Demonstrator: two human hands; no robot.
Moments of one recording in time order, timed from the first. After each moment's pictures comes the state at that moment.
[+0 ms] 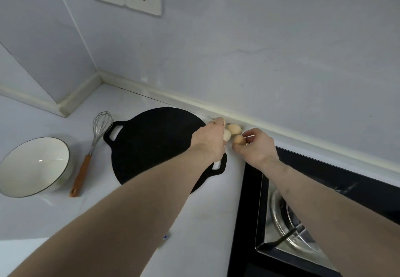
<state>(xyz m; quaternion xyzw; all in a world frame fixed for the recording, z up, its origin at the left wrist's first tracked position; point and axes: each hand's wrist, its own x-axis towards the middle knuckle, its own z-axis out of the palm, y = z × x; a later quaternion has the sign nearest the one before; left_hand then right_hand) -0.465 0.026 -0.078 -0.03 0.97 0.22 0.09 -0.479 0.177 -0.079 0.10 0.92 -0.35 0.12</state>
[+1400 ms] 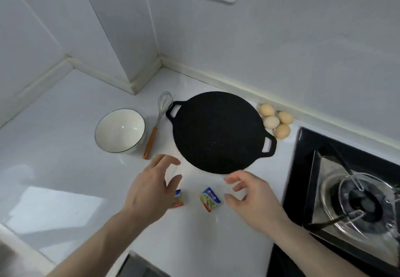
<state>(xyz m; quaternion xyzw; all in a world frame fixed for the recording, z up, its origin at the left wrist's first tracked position) -0.216 -0.140 -0.065 -0.19 0.94 0.29 0.03 -0.290 0.099 -0.070 -0.13 0.89 -0.36 0.24</state>
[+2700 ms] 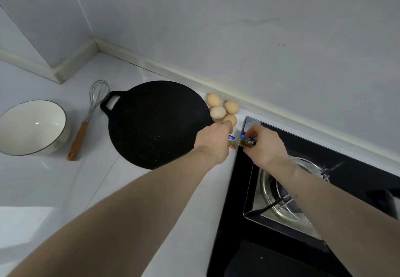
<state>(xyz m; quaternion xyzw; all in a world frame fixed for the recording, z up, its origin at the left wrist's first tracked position) -0.408 0.057 -0.106 0.00 0.96 0.26 0.07 -0.433 0.222 -0.086 -0.02 0.98 -0.17 0.13</state>
